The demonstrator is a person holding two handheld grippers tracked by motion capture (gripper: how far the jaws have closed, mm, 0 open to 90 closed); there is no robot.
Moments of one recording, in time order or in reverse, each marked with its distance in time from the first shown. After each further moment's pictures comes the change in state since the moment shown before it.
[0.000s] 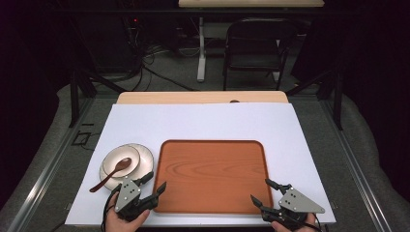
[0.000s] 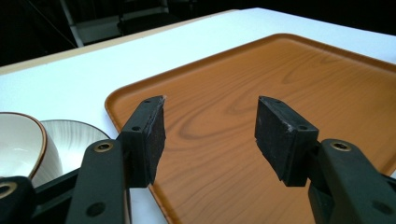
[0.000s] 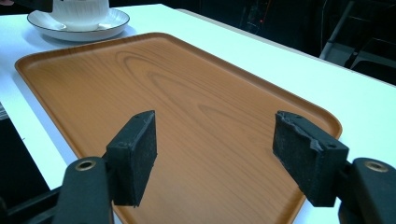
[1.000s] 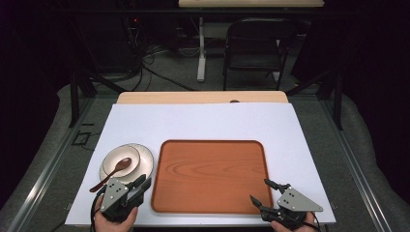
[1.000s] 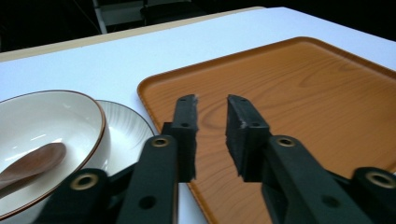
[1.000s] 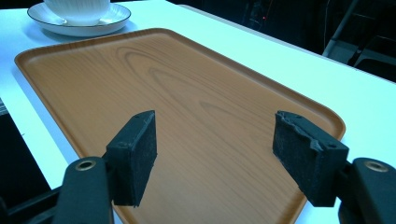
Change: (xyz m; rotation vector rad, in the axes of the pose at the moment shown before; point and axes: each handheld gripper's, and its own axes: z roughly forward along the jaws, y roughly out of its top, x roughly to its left) left arm 0.009 0.014 -0.029 0.056 0.090 -0.083; right arm 0.000 0.000 0.003 0.015 0.007 -0.007
